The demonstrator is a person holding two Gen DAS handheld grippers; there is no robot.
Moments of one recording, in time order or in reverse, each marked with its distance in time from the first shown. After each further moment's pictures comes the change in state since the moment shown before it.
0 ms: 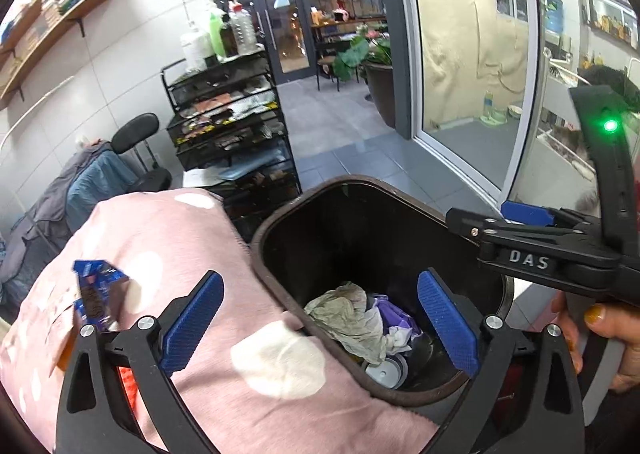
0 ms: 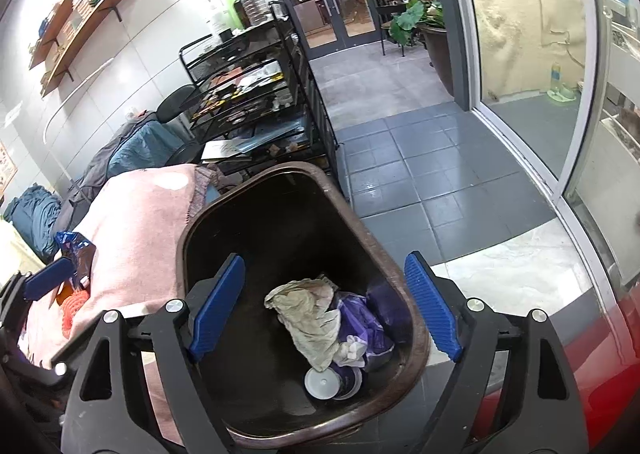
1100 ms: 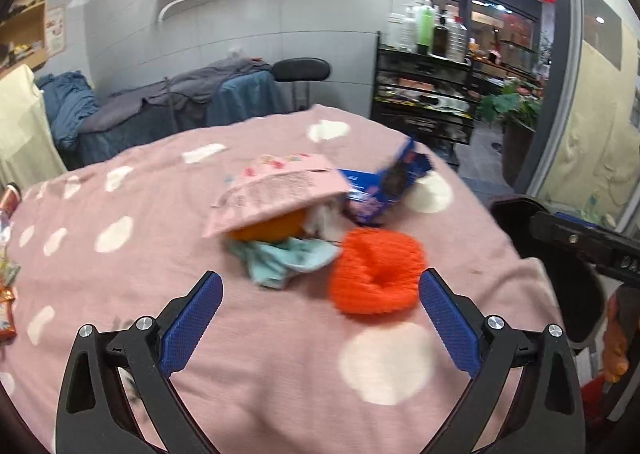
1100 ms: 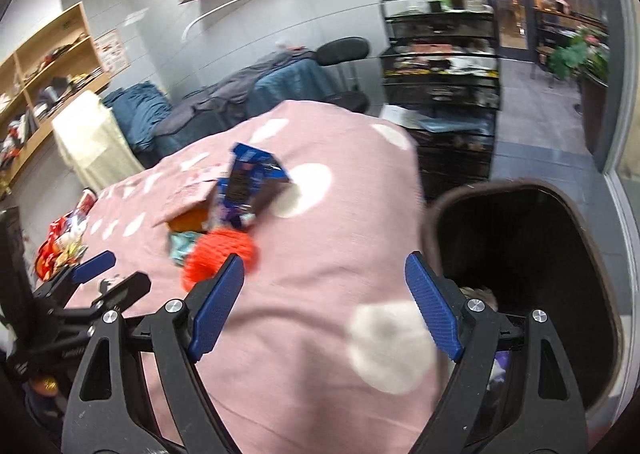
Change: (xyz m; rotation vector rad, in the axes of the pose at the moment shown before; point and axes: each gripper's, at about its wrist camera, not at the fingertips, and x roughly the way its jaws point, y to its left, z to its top) left arm -0.079 0.198 -0.120 -0.457 0.010 0.322; right arm 0.011 0.212 -0.035 -0.379 0.104 0.390
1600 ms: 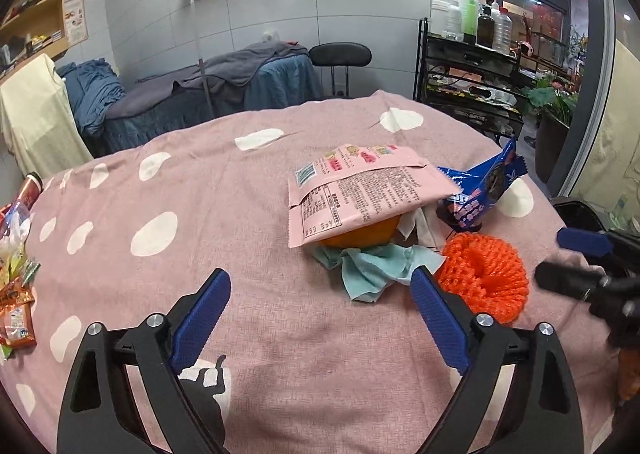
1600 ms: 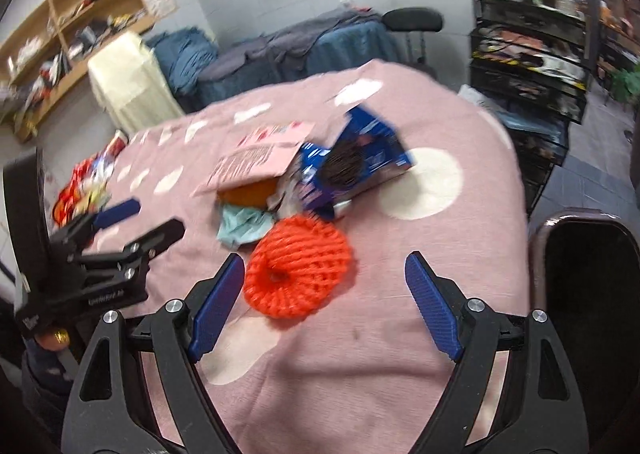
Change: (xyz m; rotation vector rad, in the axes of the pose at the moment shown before) left arm 0.030 0.057 0.007 -0.034 0.071 0.076; right arm 0.068 0.075 0.009 -0.180 0.185 0.123
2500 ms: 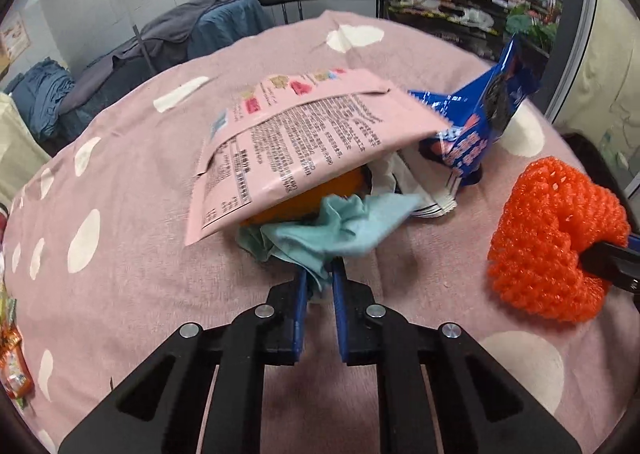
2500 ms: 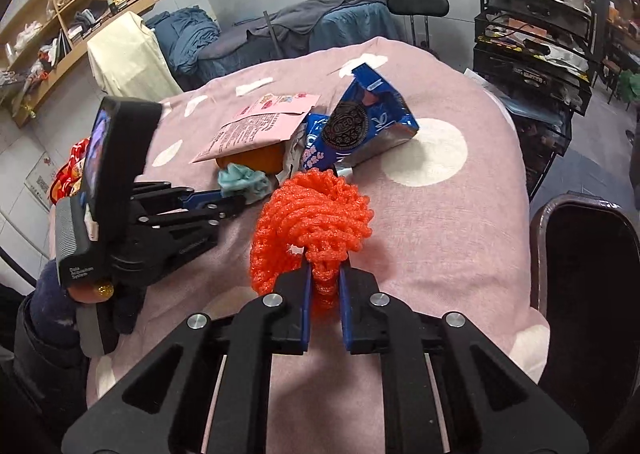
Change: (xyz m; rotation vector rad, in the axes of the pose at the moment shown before) left arm 0.049 -0.031 0.000 0.132 0.224 -0.089; right arm -0.005 -0.006 -0.013 0.005 0.040 -0.016
